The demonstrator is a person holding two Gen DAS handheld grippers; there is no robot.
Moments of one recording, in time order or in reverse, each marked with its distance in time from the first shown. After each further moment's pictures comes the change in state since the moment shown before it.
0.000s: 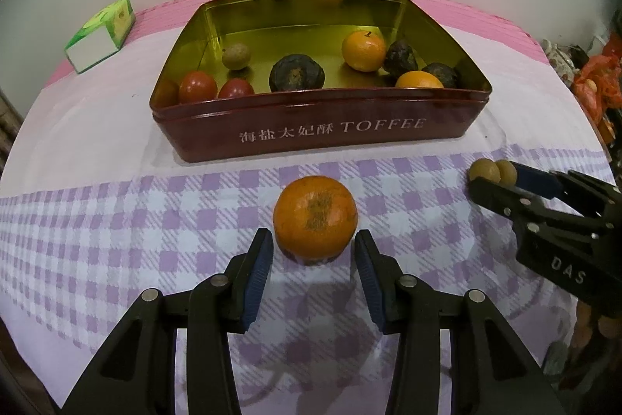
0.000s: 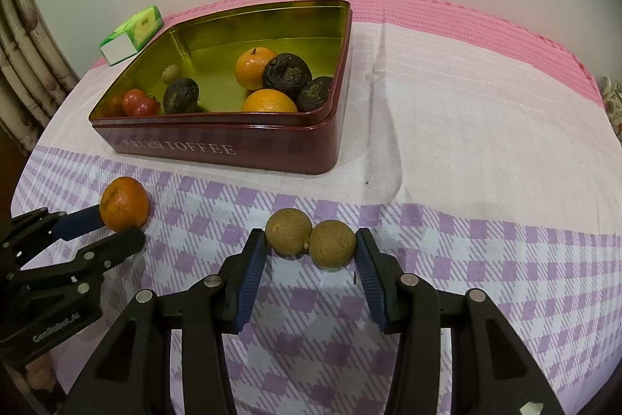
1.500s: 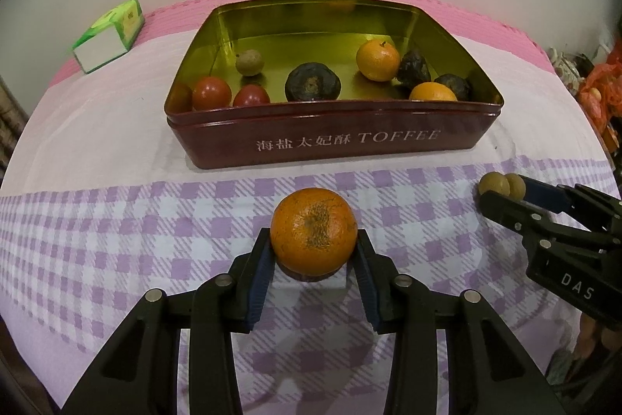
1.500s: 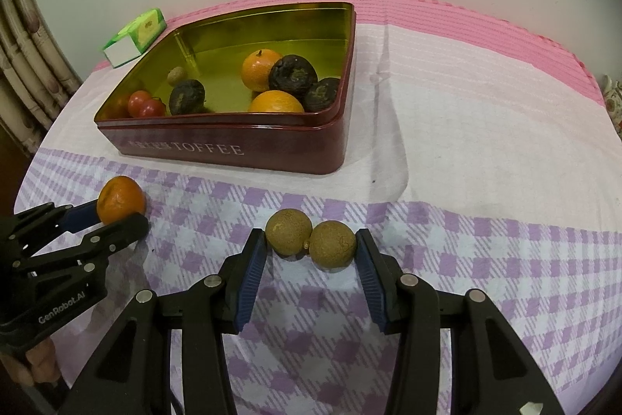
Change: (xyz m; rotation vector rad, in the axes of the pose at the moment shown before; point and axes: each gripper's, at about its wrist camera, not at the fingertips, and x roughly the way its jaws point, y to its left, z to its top) left arm -0.004 0.009 0.000 -0.013 -0.027 0.010; right arm -0.002 0.004 0.001 0.006 -0.006 0.014
